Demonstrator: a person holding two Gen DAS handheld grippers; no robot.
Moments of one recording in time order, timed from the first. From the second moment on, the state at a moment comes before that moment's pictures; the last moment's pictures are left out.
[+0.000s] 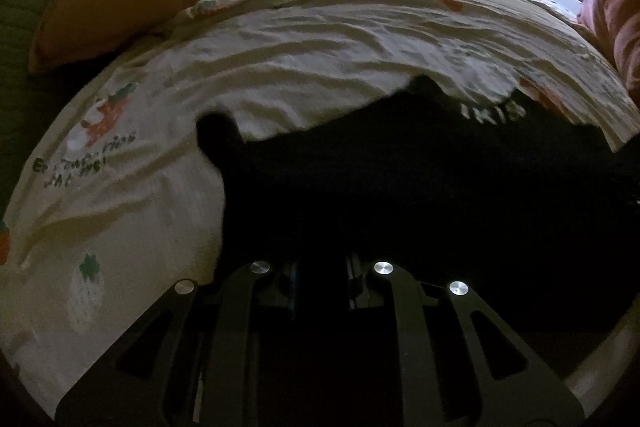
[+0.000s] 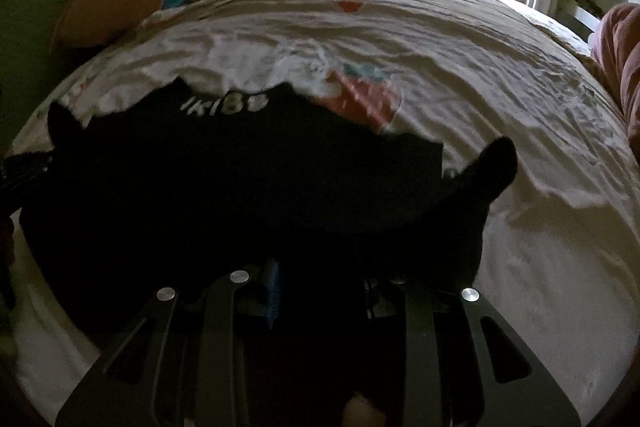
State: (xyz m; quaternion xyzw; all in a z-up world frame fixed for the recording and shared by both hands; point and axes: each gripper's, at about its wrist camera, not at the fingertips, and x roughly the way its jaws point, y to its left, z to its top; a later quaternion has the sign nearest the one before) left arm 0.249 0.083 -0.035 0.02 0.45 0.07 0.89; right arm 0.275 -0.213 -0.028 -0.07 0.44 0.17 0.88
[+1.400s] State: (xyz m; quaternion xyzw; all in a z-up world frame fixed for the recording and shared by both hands) left arm 0.292 0.134 -0.019 -0.04 0.40 0.10 0.91; right arm 0.315 -0.298 -0.017 0.05 0.40 0.08 0.91
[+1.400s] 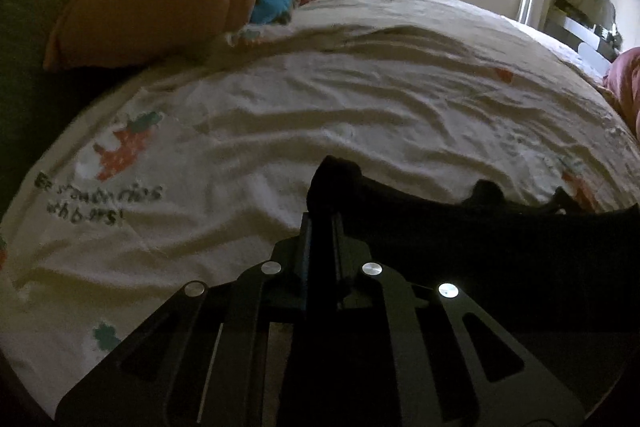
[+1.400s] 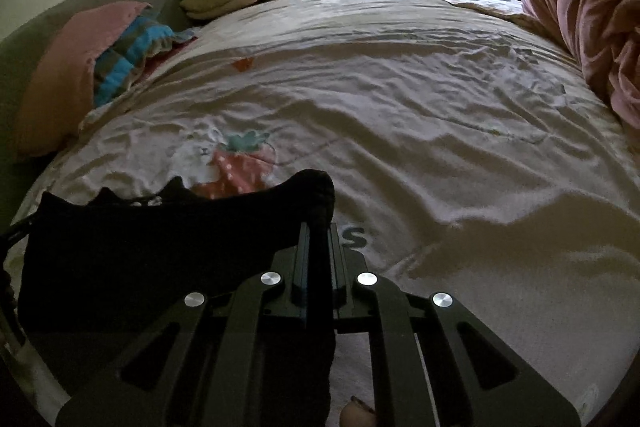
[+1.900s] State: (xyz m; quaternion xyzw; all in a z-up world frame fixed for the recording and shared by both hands) left arm 0.266 0.125 -0.027 -0.04 0.42 0.09 0.90; right arm 0.278 -0.281 -0.011 -0.01 0.39 0.05 0.92
